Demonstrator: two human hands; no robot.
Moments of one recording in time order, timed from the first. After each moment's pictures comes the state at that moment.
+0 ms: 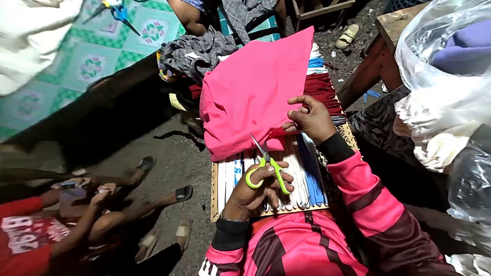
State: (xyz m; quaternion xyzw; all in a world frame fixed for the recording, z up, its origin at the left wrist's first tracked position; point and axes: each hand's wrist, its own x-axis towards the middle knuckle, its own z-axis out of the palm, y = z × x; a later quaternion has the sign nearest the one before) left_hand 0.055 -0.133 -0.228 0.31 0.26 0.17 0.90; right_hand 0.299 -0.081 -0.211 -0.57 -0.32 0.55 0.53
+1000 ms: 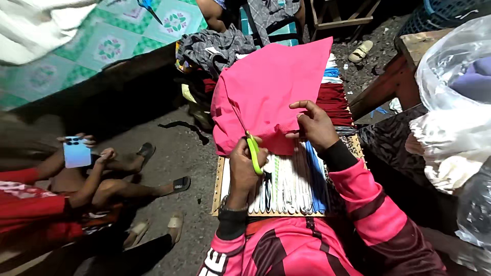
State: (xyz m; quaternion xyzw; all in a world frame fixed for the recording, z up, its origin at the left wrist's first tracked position) left_hand 0.057 -0.115 -0.217 0.51 0.51 0.43 0.53; right_hand 0.275 -0.074 -0.201 -0.57 -0.36 0.56 0.48
